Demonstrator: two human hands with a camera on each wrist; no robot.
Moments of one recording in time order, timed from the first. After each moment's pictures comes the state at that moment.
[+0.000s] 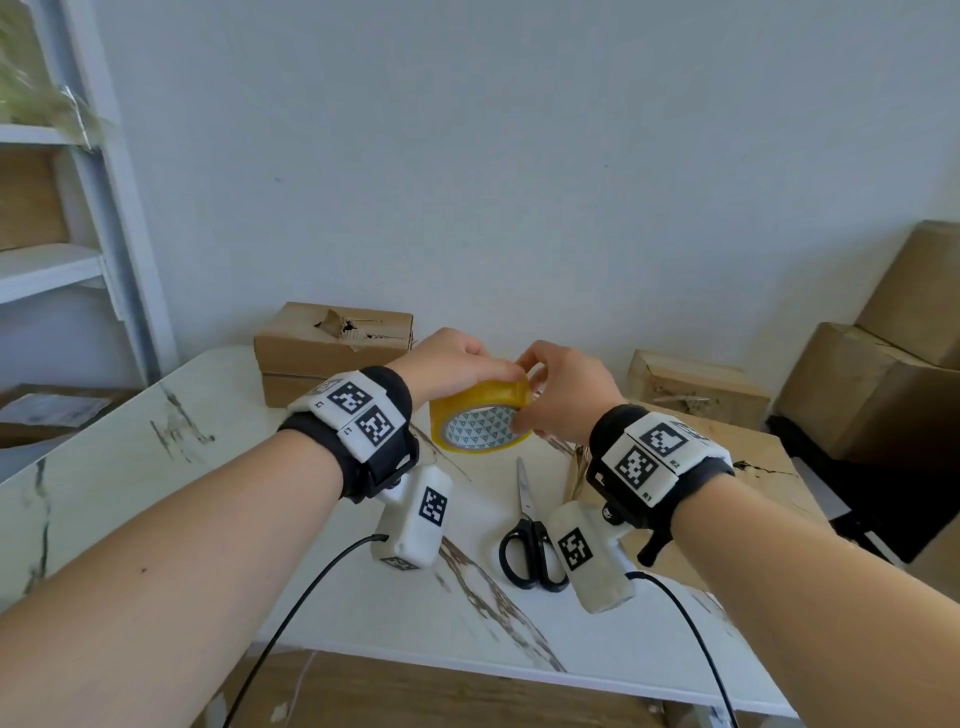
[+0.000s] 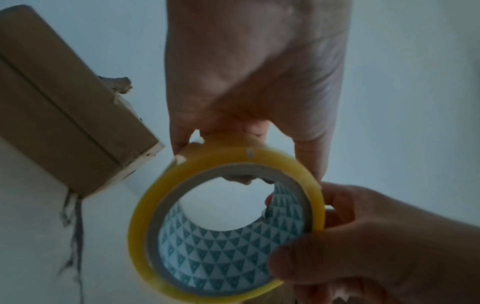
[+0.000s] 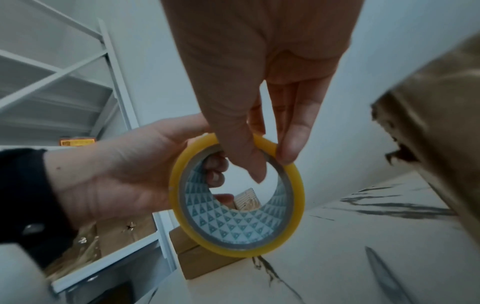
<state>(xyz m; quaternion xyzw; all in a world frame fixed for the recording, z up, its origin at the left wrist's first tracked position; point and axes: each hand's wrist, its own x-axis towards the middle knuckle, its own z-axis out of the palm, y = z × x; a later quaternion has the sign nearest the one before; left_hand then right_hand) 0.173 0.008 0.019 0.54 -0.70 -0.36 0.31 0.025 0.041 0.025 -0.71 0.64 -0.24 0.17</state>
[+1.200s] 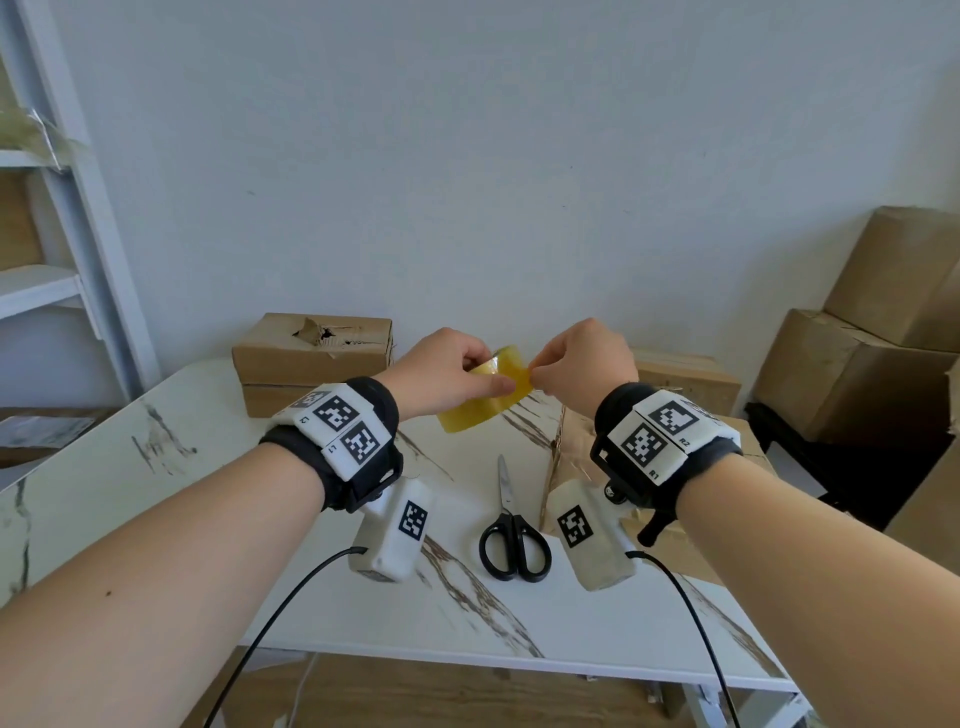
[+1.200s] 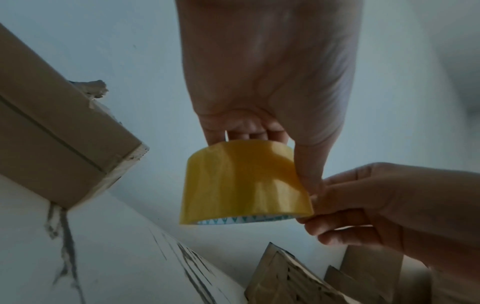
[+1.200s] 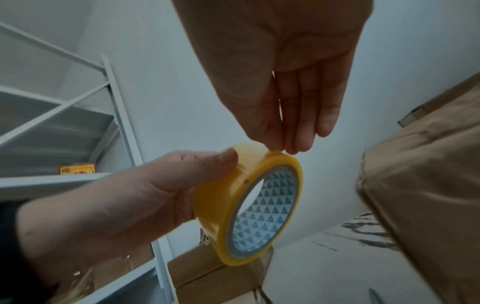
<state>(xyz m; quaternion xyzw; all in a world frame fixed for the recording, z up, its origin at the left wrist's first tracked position) 0.158 0.019 0.020 0.46 -0.79 -0.25 0.30 -0.002 0.045 0.043 -0.65 0.69 -0.29 0.10</state>
